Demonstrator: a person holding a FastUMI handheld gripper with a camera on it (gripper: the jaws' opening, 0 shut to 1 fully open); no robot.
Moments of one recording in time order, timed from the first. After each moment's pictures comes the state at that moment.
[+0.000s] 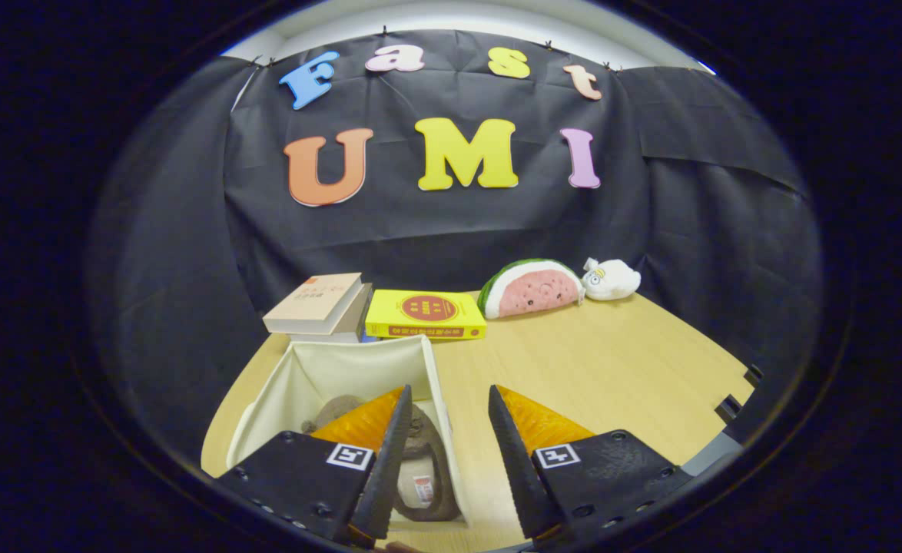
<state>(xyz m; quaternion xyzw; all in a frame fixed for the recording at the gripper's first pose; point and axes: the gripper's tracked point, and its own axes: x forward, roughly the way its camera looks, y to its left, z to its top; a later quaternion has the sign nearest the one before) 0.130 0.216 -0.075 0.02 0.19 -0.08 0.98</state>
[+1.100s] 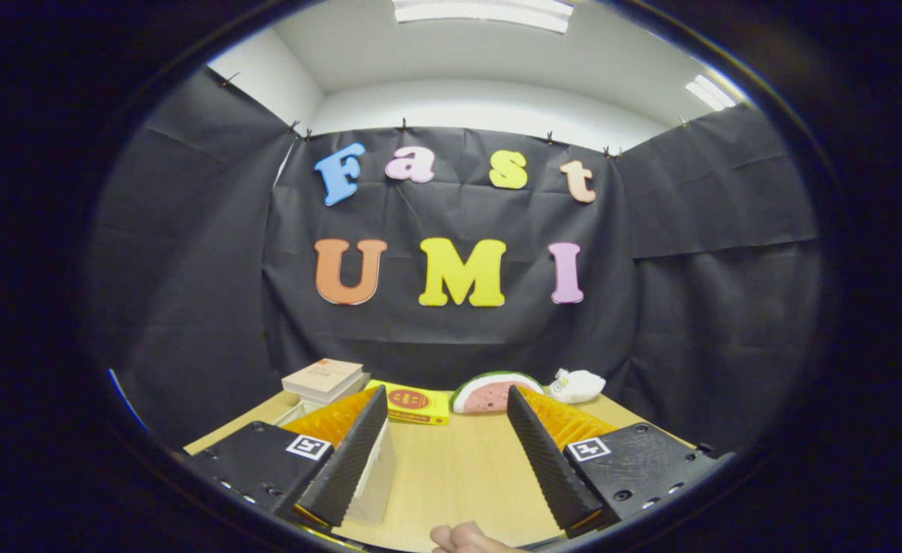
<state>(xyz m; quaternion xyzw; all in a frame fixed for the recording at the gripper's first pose) 0.009 0.117 0.071 -0.01 -0.02 -0.02 1.00</state>
